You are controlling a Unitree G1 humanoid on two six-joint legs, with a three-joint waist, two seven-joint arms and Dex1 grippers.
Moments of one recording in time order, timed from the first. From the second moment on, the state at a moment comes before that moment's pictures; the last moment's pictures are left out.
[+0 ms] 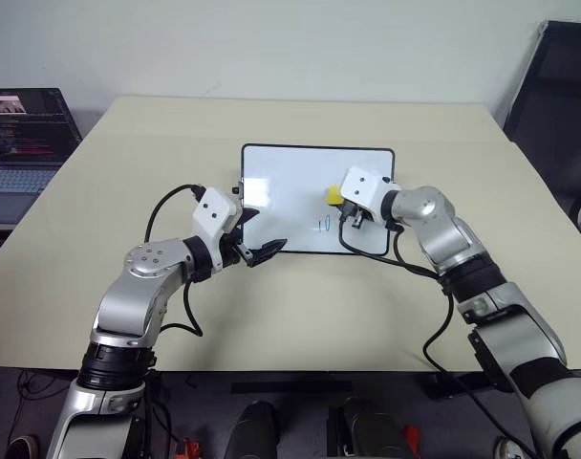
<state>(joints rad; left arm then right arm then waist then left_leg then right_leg) -0.42 0.56 0.00 -0.15 -0.29 0.54 -0.76 -0.90 -0.40 0.34 0.44 -0.25 0.21 0.70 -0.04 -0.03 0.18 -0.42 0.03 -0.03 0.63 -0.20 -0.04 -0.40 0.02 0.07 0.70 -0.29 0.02</state>
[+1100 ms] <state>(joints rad) -0.27 0.60 0.08 -0.10 -0.33 0.39 -0.84 -0.27 -0.47 0.10 -0.47 0.19 0.73 0.61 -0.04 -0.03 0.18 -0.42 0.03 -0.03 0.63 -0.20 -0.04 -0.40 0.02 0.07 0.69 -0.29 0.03</state>
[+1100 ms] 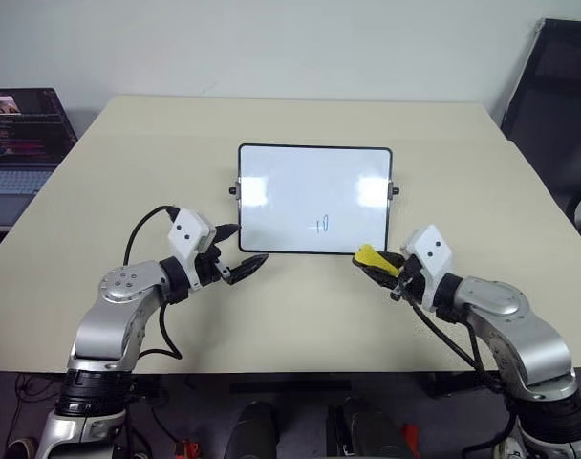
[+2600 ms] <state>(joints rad) -0.27 0.61 0.01 -0.06 -0.27 0.27 -0.90 -0.73 -0.37 0.45 0.20 -0.27 0.35 0.65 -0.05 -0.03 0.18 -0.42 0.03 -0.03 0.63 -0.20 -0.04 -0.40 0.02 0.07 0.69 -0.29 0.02</state>
